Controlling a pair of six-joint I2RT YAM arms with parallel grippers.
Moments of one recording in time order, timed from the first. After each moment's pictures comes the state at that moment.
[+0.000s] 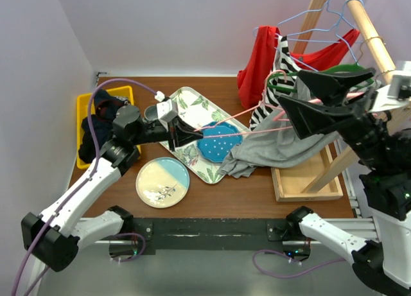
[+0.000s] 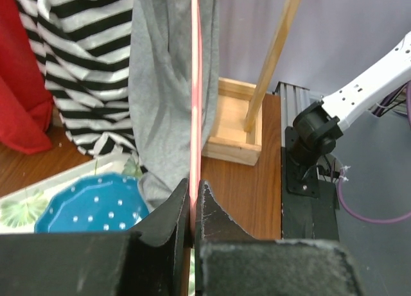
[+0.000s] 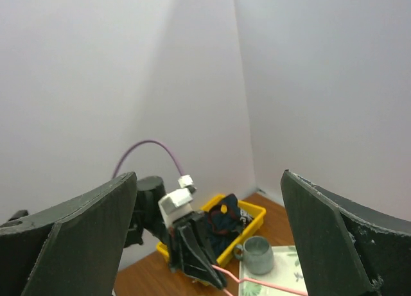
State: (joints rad) left arm -0.50 1.03 0.92 0.09 0.86 -0.13; right arm 0.54 0.87 1.66 -0.29 -0.27 0.37
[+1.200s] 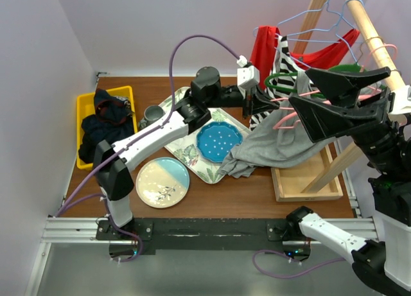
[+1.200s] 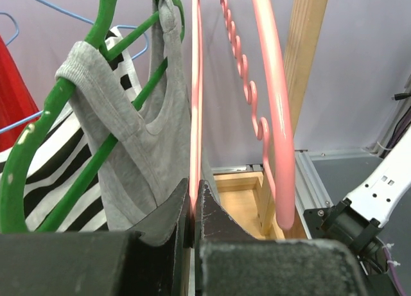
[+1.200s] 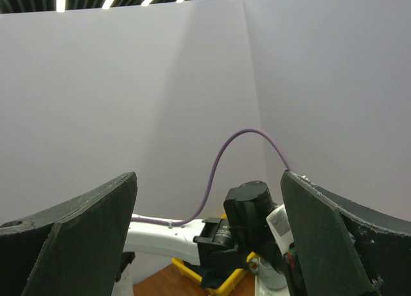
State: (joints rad) left arm -0.84 1.80 1.73 0.26 0.77 -0.10; right arm 0.54 0.88 1.74 -0.29 -0.28 0.43
